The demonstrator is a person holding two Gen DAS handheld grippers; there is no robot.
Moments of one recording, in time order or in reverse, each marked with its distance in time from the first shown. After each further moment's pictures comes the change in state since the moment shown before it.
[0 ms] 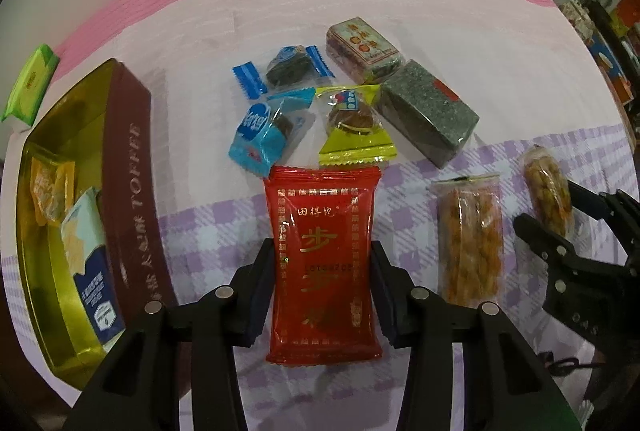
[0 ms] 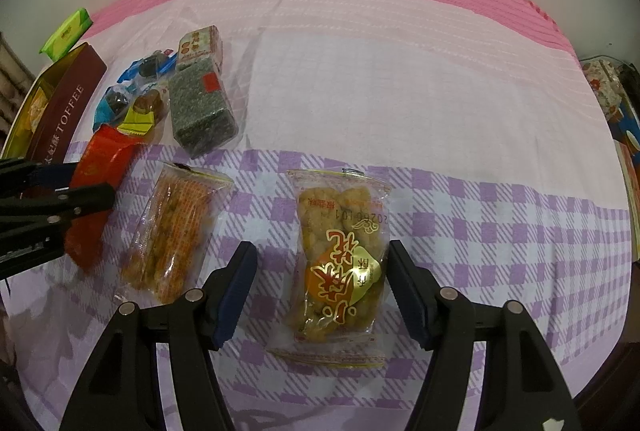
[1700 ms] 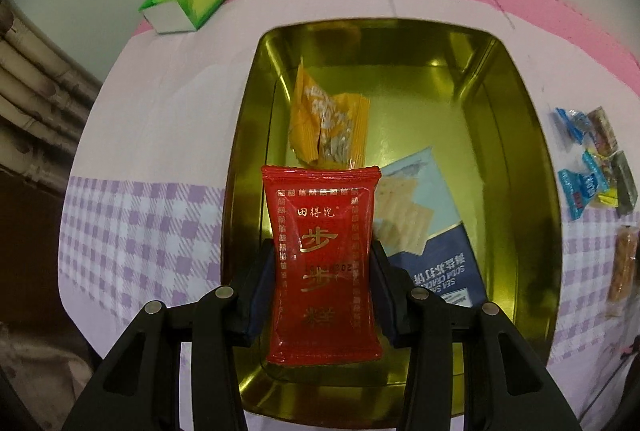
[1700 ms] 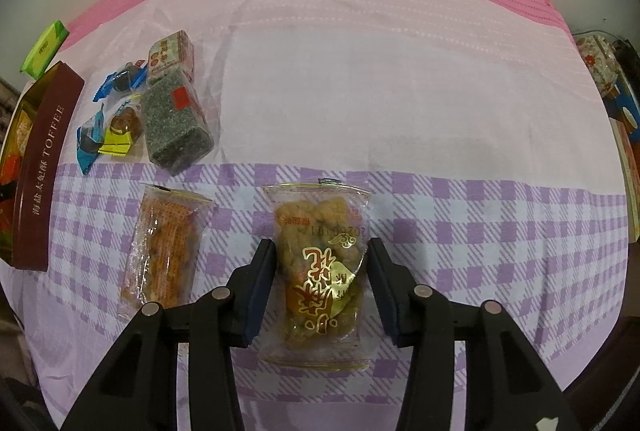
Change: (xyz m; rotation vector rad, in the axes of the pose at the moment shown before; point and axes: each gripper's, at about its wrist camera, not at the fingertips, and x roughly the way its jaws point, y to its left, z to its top) left arm -0.029 0.234 -0.053 -0.294 -0.010 0.216; right arm 0.009 0.006 0.036 0.077 0.090 -0.025
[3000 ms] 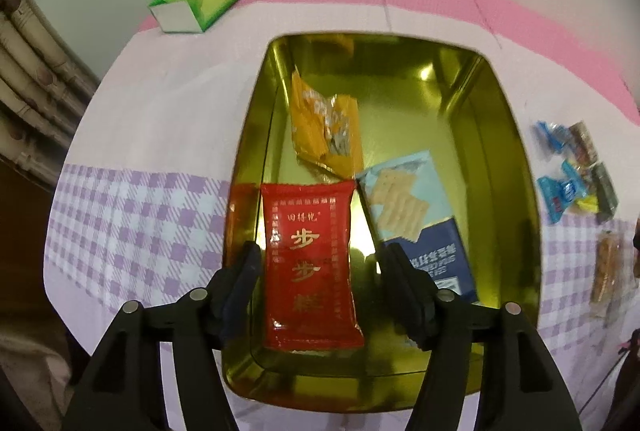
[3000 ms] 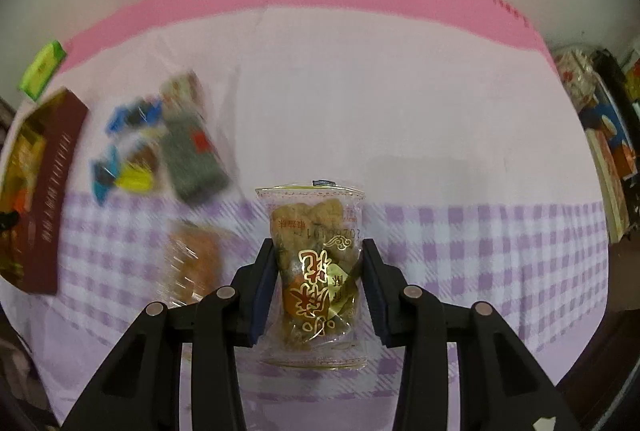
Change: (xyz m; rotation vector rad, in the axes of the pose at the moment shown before) left arm -0.012 0.017 -0.019 -0.054 -0.083 -0.071; right arm -0.044 0.010 -0.010 0.024 -0.115 -0.034
